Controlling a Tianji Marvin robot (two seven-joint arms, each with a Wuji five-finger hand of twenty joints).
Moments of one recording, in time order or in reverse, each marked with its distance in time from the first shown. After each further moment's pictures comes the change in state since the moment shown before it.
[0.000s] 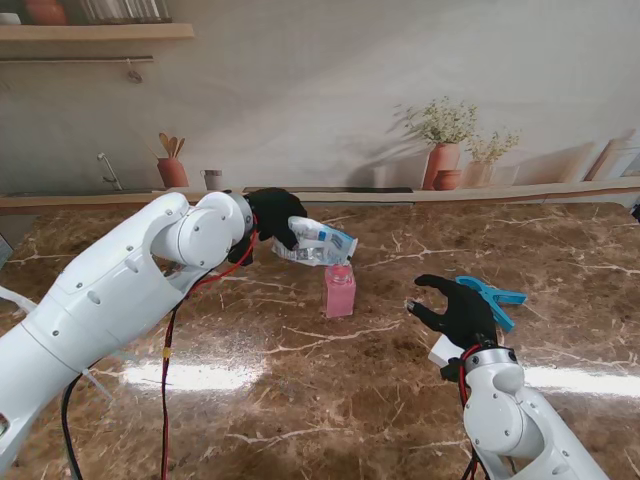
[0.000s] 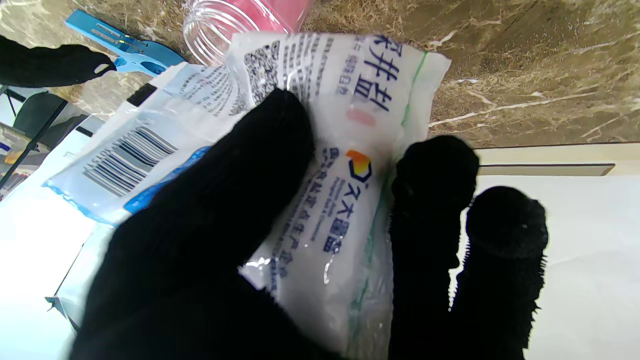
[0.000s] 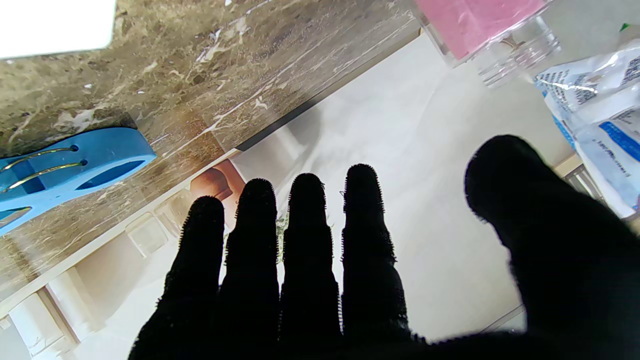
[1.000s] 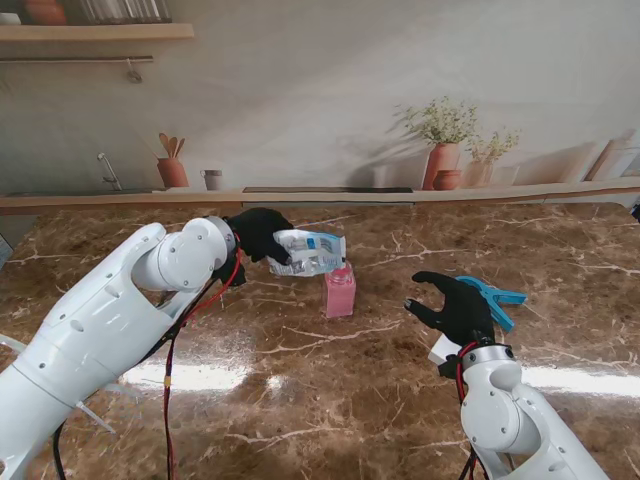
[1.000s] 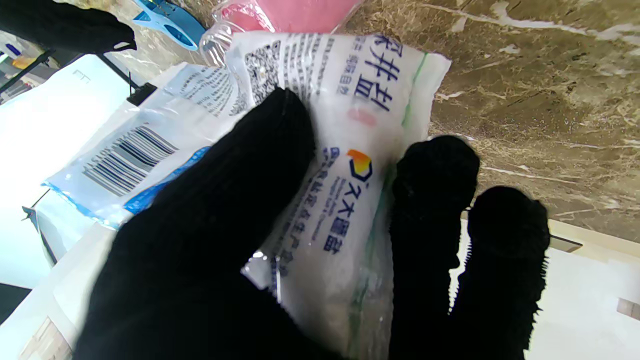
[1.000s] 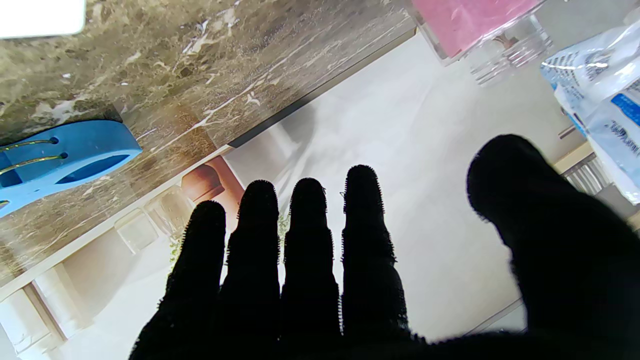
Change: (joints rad) left arm 0.178 -0.005 -0.159 -0.021 -0.118 0.017 0.054; right arm 0.014 0.002 -0.013 0.001 -0.015 0.001 -0.007; left_hand 0.012 0.000 -0.024 0.020 0.000 0.000 -0.007 0.003 0.000 0.000 -0.001 0.000 0.000 0.000 0.000 0.000 -0.011 0.014 -0.001 0.000; right_hand 0.000 0.000 -0.011 0.000 -0.003 0.000 -0.003 -0.001 -0.024 -0.008 -0.011 -0.004 -0.001 -0.012 -0.014 -0.011 -0.015 -0.013 -0.043 -0.001
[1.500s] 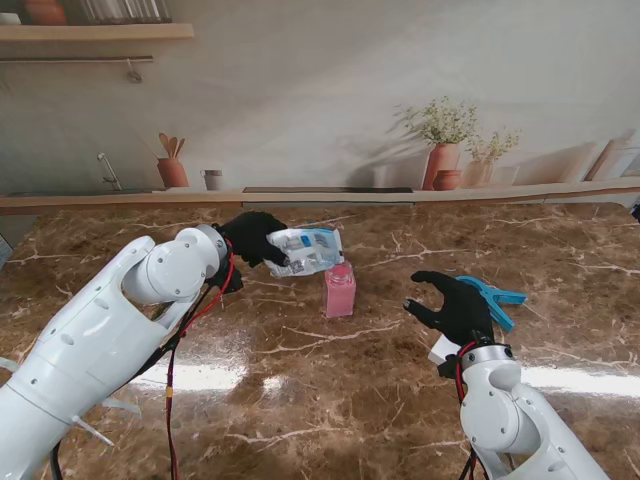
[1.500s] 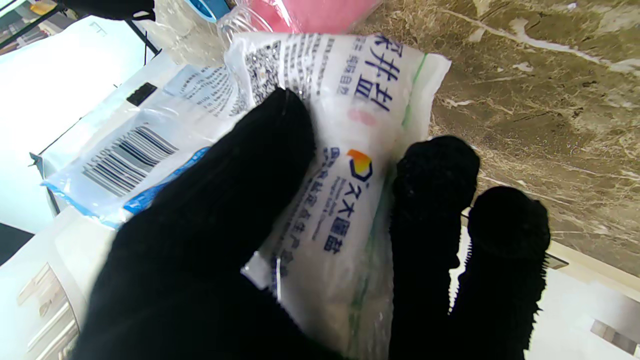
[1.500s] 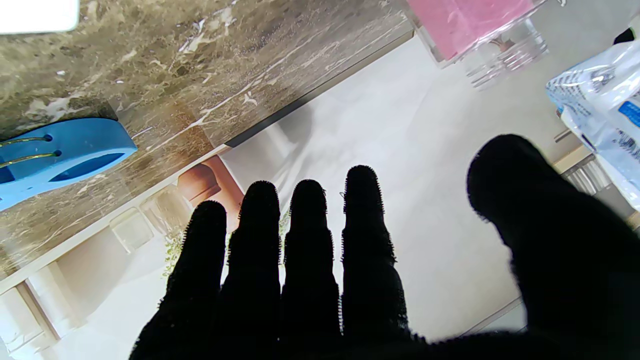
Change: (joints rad) left arm 0.079 -0.006 -0.074 -0.022 -0.072 -0.003 0.049; right arm 0.000 0.002 -0.003 -0.003 -0.011 -0.001 0.001; left_hand 0.000 0.000 0.000 0.009 0.000 0.000 0.000 -0.001 0.000 0.000 -0.001 0.000 0.000 0.000 0.000 0.000 0.000 0.000 0.000 0.000; right_hand 0.000 0.000 -0.001 0.000 -0.001 0.000 -0.009 0.000 -0.014 -0.002 -0.016 0.000 0.000 -0.011 -0.011 0.000 0.001 -0.005 0.000 0.001
